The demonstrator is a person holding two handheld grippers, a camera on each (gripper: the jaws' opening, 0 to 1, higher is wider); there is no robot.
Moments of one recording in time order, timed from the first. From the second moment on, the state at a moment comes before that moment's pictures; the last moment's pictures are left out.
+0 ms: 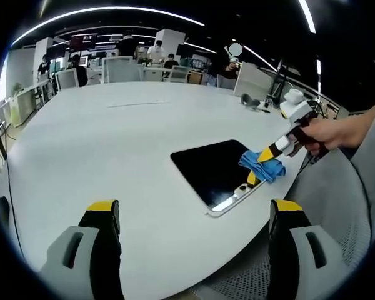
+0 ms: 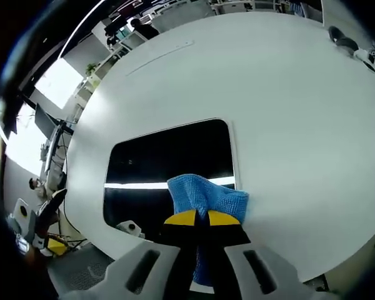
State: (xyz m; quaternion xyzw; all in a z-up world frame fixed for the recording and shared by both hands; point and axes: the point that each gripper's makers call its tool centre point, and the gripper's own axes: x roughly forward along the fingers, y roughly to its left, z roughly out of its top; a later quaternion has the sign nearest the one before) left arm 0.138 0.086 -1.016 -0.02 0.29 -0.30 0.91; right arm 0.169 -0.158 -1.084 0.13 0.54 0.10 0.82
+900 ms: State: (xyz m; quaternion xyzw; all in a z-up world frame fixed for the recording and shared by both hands) left arm 0.134 0.091 -1.021 -0.03 0.29 -0.30 0.91; right arm 0.172 -0.096 -1.083 0.11 0.56 0.14 0.81
